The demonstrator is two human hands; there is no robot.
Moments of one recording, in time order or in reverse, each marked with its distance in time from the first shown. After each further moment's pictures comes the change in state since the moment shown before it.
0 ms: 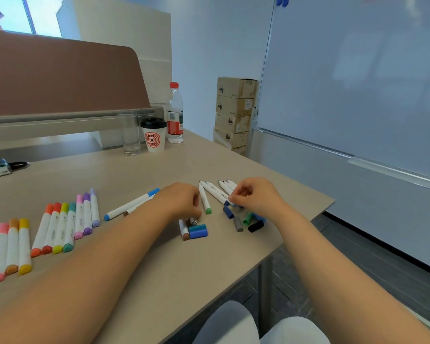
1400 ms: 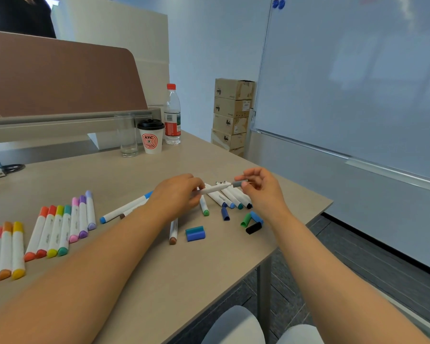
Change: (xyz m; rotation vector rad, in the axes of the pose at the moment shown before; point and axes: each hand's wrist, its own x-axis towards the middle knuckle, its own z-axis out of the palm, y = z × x) left_hand -0.001 0.003 -0.005 0.016 0.259 0.164; right_hand 0.001 0.010 0.009 0.531 0.301 -0.054
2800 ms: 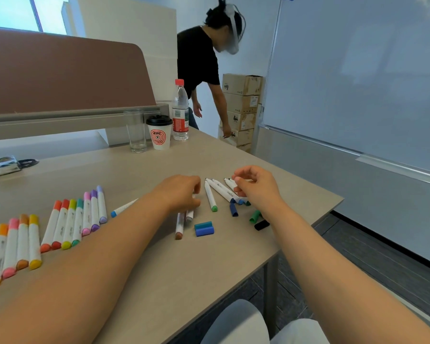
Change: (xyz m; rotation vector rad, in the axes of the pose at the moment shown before) left_hand -0.002 -0.016 -0.003 0.018 -0.205 -0.119; right_hand 0.005 -0.011 0.021 -0.120 -0.053 0.111
